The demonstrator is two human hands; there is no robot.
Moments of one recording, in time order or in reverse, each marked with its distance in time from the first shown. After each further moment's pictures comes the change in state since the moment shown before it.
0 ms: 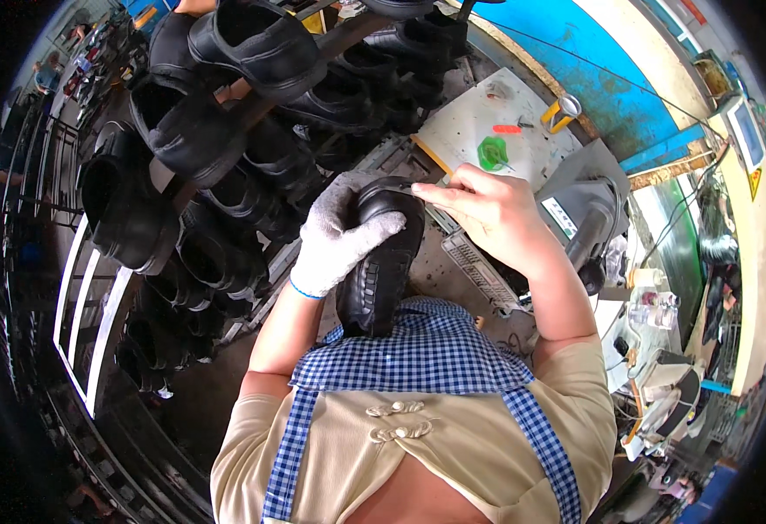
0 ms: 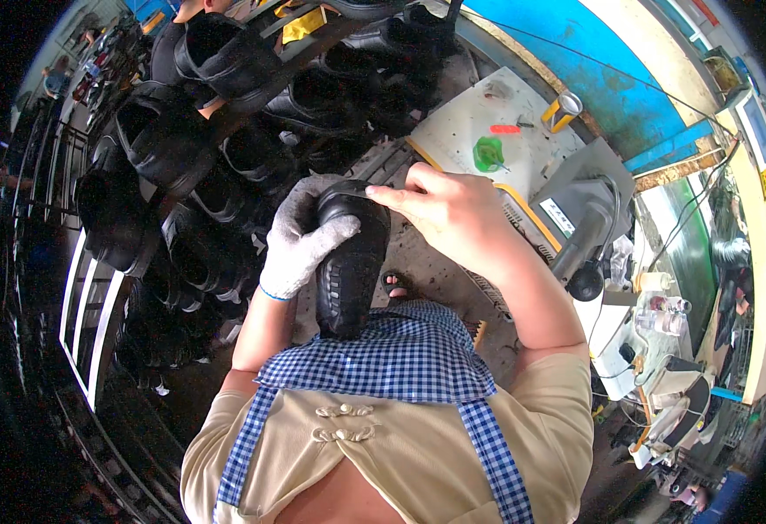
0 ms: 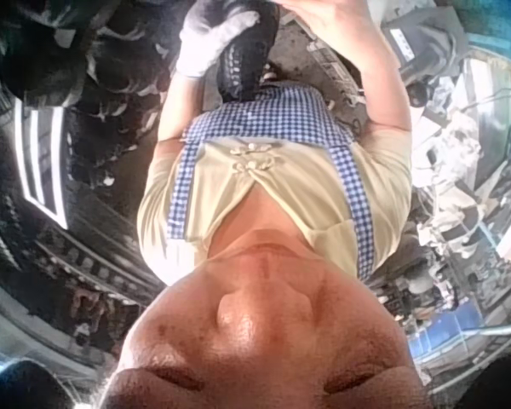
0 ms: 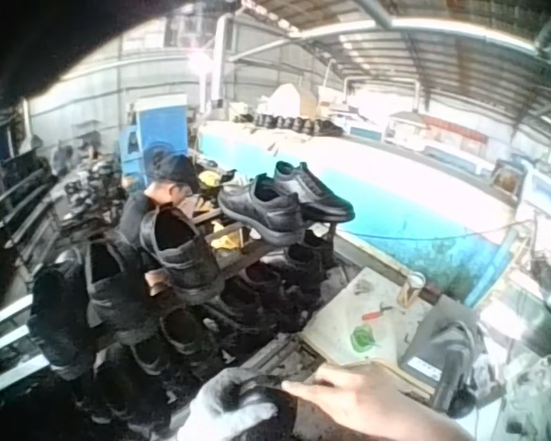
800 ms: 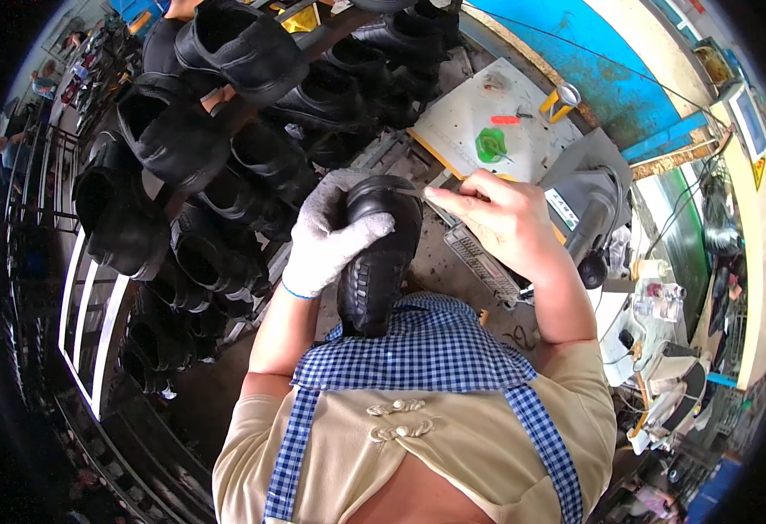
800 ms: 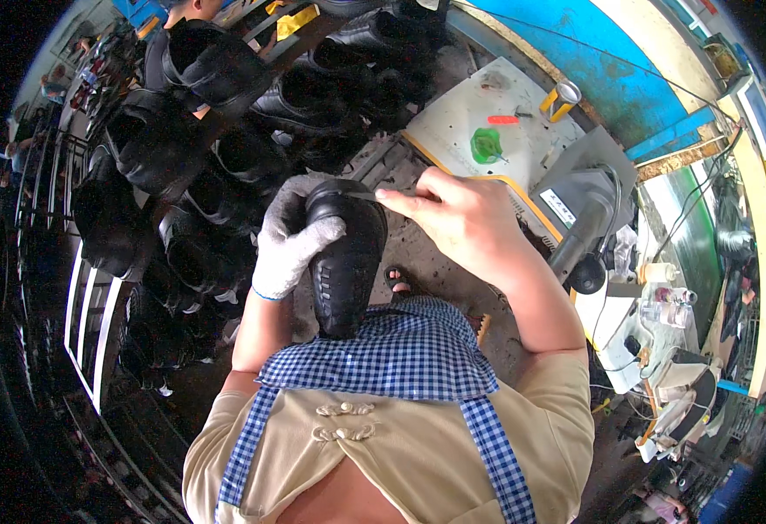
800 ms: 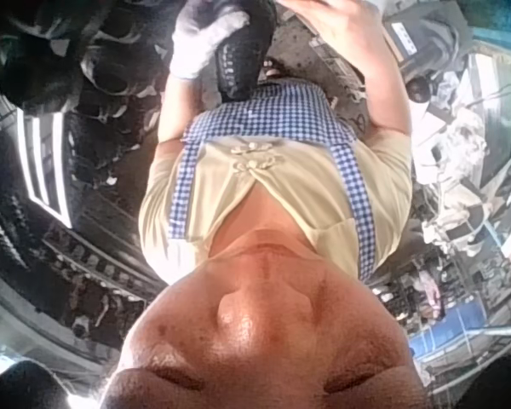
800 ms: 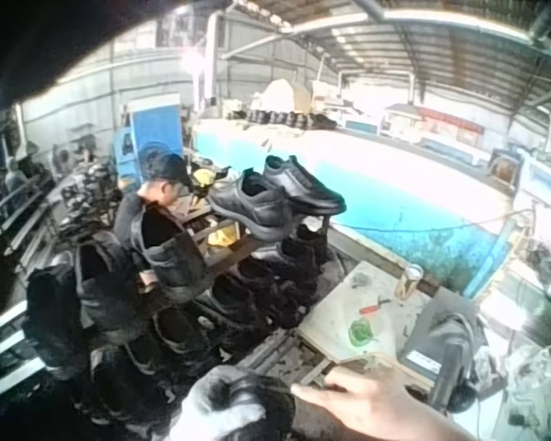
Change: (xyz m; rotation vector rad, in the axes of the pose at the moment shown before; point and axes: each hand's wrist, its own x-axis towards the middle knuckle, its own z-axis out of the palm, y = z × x) left_hand -0.003 0.009 0.005 -0.120 -0.008 -0.072; right_hand -0.020 0.001 -0.012 -0.015 0.108 -0.033
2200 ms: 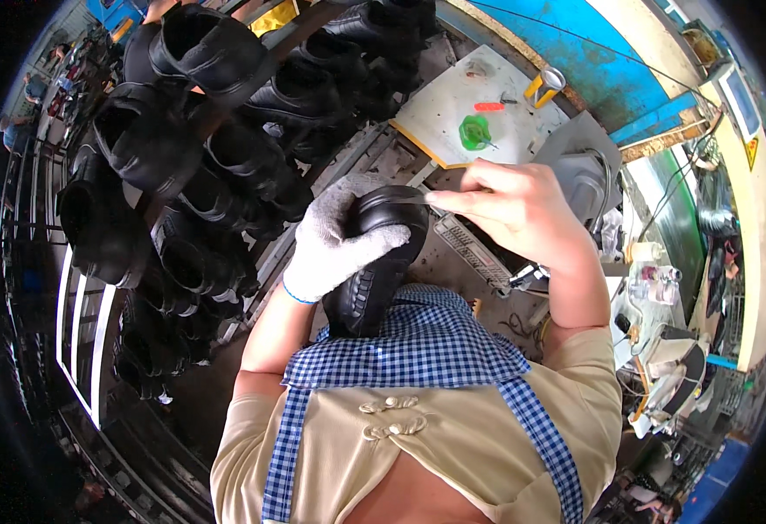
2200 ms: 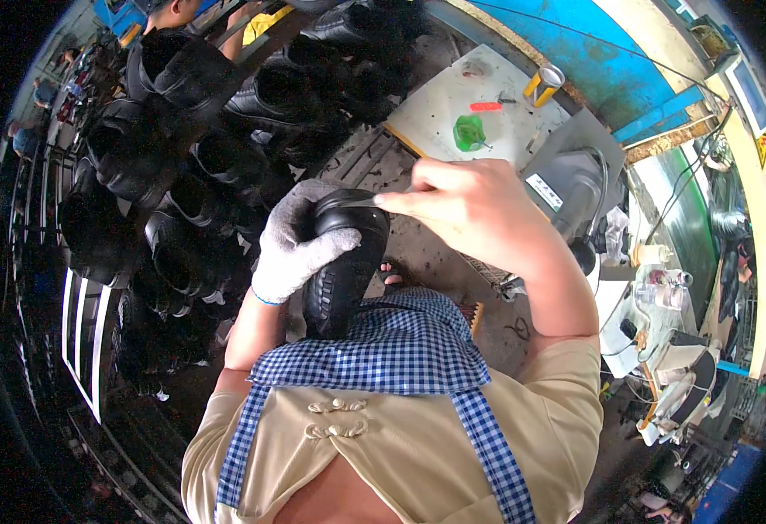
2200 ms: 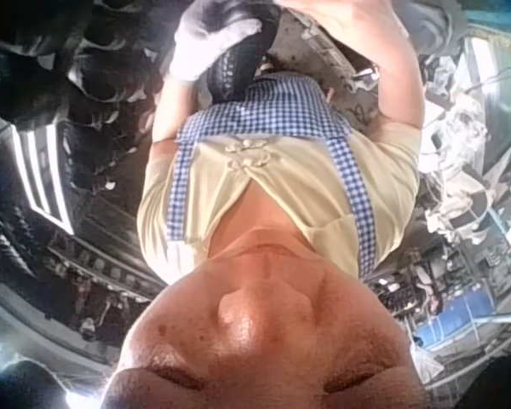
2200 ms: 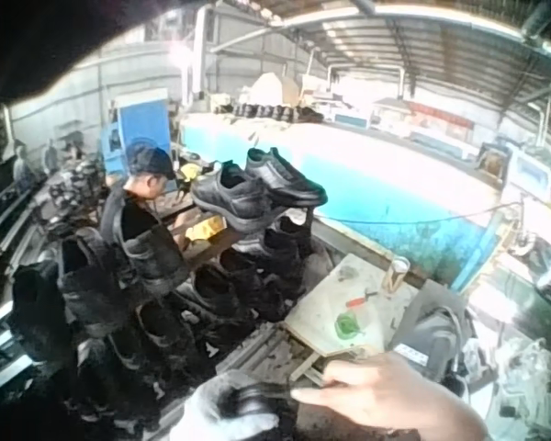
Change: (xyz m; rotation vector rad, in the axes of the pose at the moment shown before) left_hand 0.002 0.005 0.025 0.223 -0.164 0.001; right_hand -0.006 0.011 -0.040 0.031 -0.168 -0.037
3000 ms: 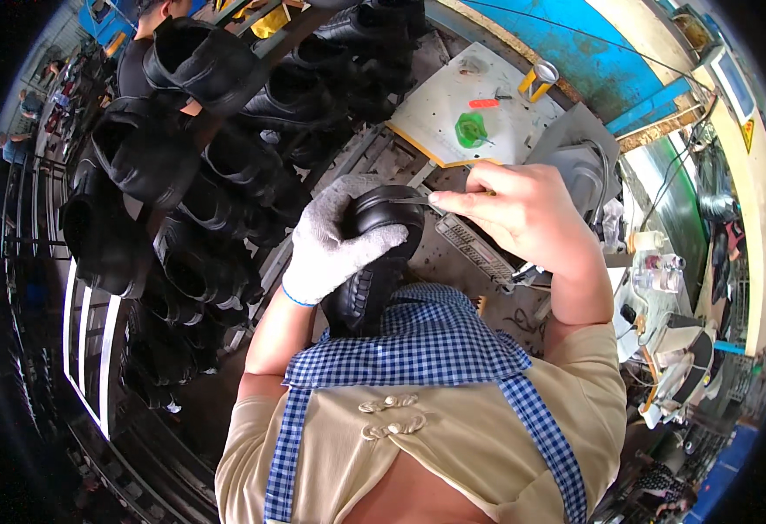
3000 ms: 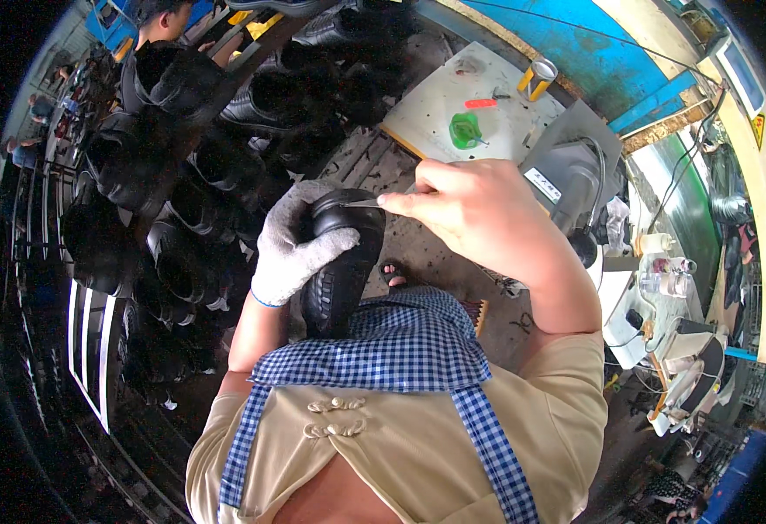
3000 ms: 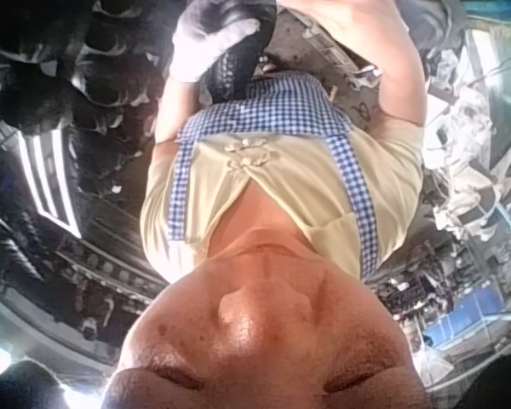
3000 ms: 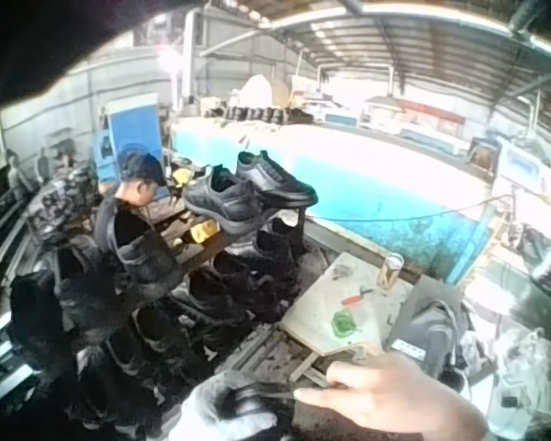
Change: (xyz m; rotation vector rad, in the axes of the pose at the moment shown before) left_hand 0.000 0.000 0.000 0.067 0.025 0.021; right_hand -0.003 -0.010 -0.008 -0.095 0.011 -0.023
